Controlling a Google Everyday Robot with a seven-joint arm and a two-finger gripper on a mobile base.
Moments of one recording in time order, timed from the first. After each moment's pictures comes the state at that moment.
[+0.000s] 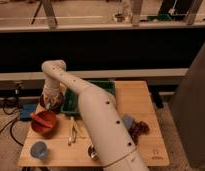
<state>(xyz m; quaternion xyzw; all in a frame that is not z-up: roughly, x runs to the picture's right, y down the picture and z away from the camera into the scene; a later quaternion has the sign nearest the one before) -0.312 0.097 0.889 -0.24 -0.44 -0.56 0.66</state>
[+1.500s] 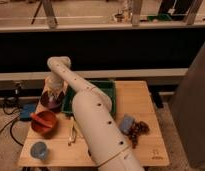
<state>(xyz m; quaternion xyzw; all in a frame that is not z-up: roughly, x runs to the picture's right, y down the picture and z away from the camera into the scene) -0.321 0.057 0.929 -0.21 -0.42 -0.53 0.70</state>
